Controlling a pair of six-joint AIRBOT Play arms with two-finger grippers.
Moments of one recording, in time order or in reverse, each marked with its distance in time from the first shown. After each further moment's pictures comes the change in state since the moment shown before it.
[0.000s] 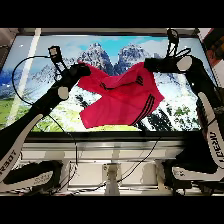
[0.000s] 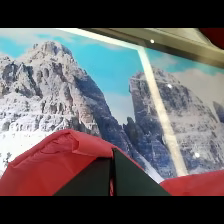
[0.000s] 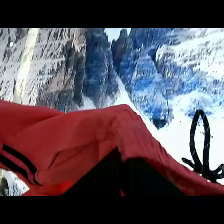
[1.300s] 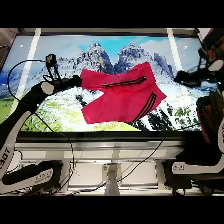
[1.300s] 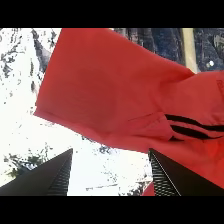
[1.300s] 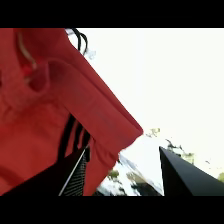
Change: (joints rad) left arm 0.196 0.039 0.000 -0.010 -0.565 0.006; right arm -0.449 -0.071 -0.007 -0.079 0.479 -0.033
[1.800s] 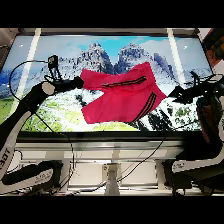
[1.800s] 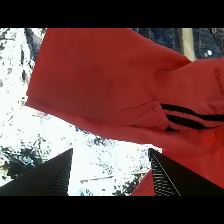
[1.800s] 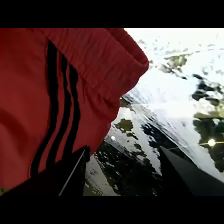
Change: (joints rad) left arm -0.011 0.001 0.000 -0.002 -0.024 0.000; right arm -0.102 -0.111 -0.134 0.214 0.093 -0.159
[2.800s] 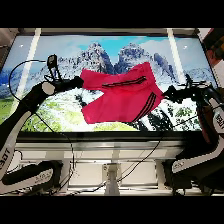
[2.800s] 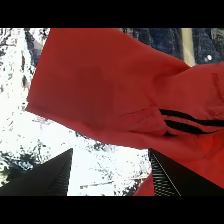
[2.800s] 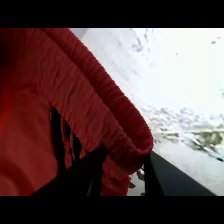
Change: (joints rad) left arm 0.000 0.000 0.000 -0.001 0.015 -0.008; right arm 0.057 -0.113 -0.063 0.183 -0.254 -0.092
